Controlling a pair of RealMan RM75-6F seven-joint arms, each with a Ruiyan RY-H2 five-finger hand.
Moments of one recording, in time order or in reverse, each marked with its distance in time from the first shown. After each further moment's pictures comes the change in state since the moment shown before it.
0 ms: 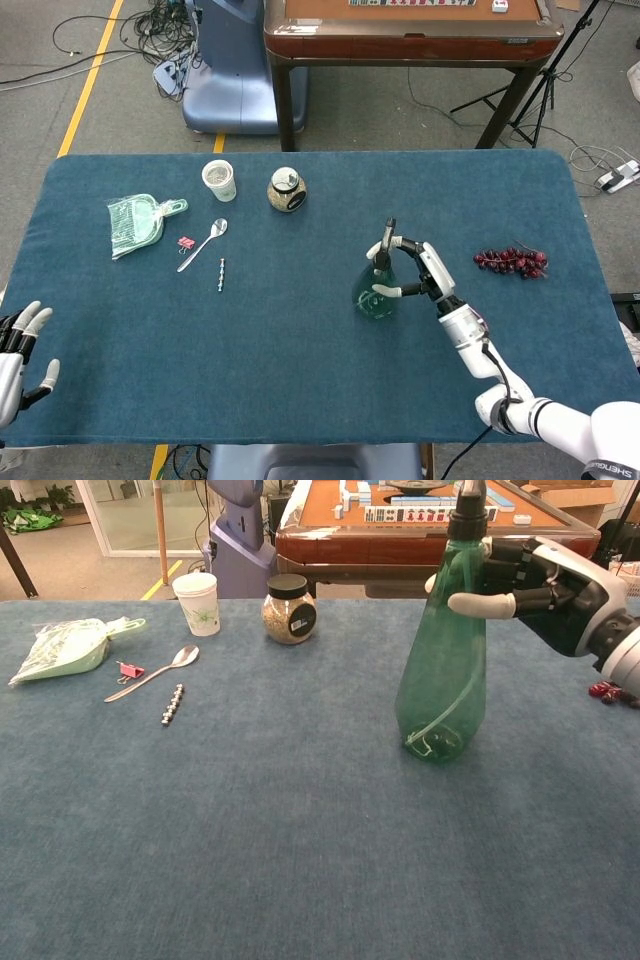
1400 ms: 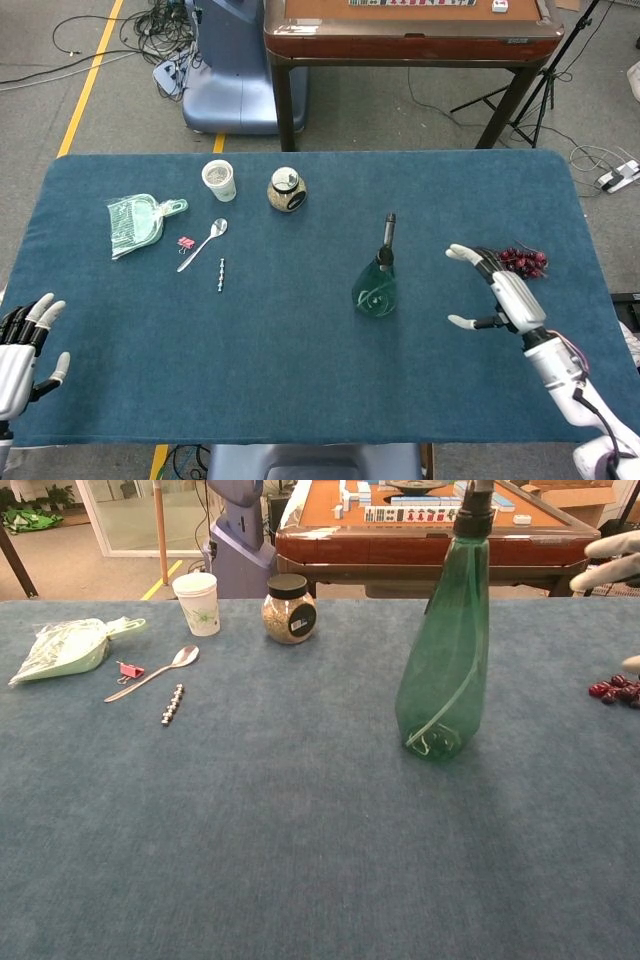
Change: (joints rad) left arm -0.035 0.011 -0.010 -0.022 0.016 -0.028 0.017; right arm -0.204 0.484 -0.155 -0.431 0.020 0.034 -0.618
